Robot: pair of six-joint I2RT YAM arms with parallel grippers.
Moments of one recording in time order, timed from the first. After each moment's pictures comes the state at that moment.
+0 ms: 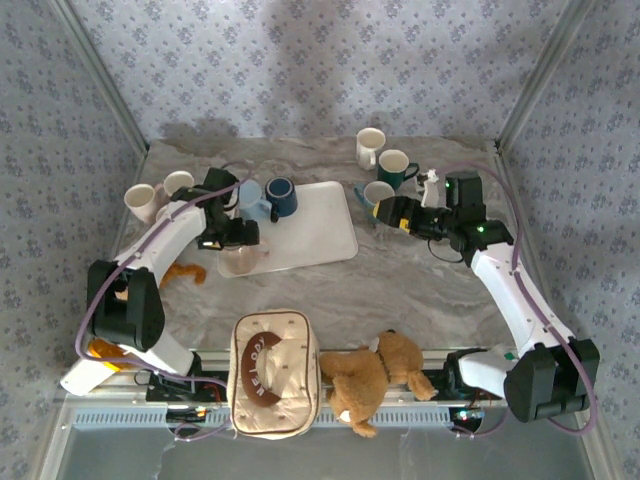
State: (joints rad) left arm -0.28 1.57 1.24 -0.95 0.00 -0.31; right arm 0.18 1.18 1.02 -0.48 -0.66 0.52
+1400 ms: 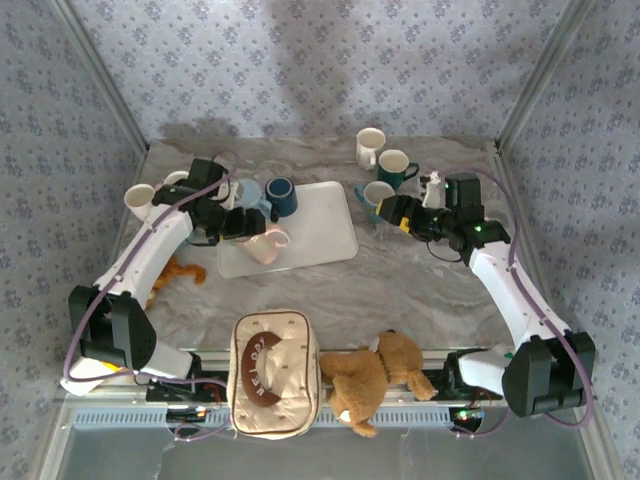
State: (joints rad) left arm -0.26 1.45 1.30 -0.98 0.30 -0.32; right arm 0.16 1.20 0.98 -0.43 -0.64 0.60
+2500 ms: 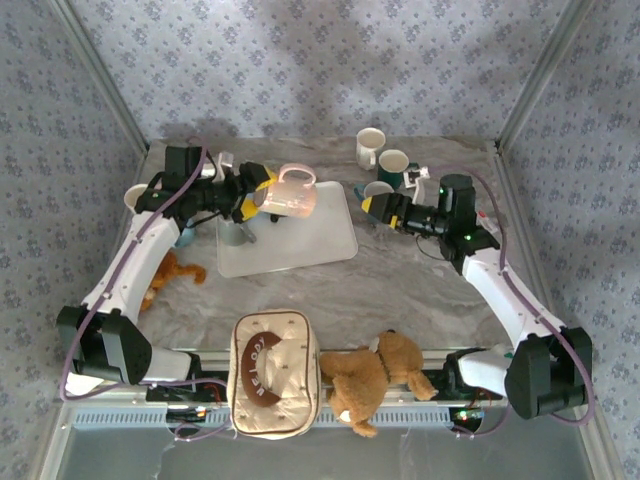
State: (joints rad) left arm -0.20 1.37 1.28 -0.55 0.78 -1.01; right arm 0.24 1.20 0.89 -0.05 -0.82 0.72
